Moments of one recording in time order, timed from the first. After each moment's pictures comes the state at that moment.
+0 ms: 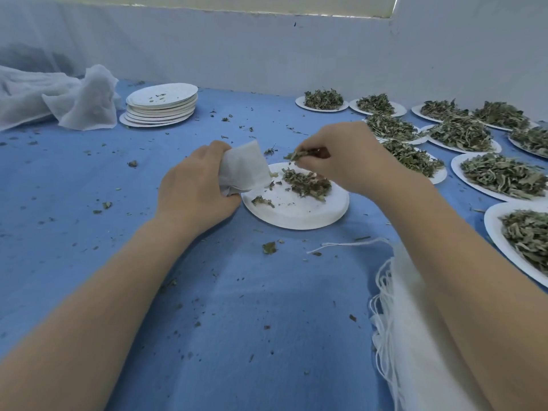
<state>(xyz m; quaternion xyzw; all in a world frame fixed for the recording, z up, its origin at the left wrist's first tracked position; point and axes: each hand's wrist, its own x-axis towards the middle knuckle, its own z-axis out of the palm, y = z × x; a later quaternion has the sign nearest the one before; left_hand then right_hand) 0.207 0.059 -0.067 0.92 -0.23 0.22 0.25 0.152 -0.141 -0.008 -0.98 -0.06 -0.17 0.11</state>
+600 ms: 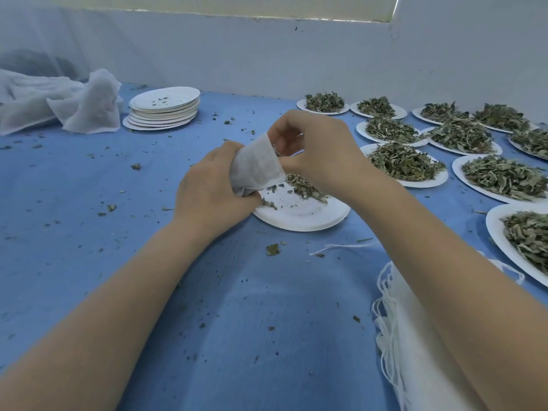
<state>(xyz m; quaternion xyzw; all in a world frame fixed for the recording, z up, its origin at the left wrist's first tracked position) 0.197 0.047 -0.064 0.88 -0.24 0.22 0.35 0.151 -0.105 -0.007 -0.90 -0.08 -0.20 0.37</state>
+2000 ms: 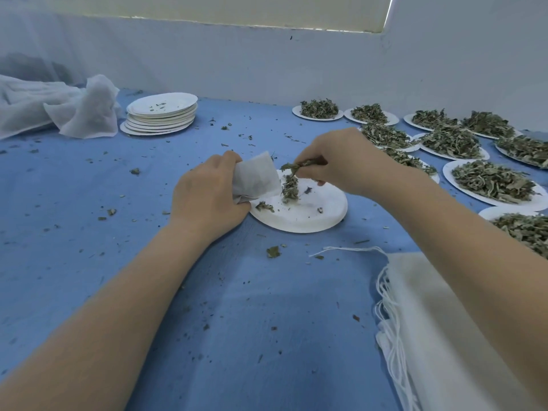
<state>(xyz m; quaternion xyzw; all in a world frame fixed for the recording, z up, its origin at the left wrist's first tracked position) 0.204 0.053 -0.068 0.91 -0.25 0.24 0.22 0.149 -0.137 0.001 -0.99 -0.06 -0.11 0.10</state>
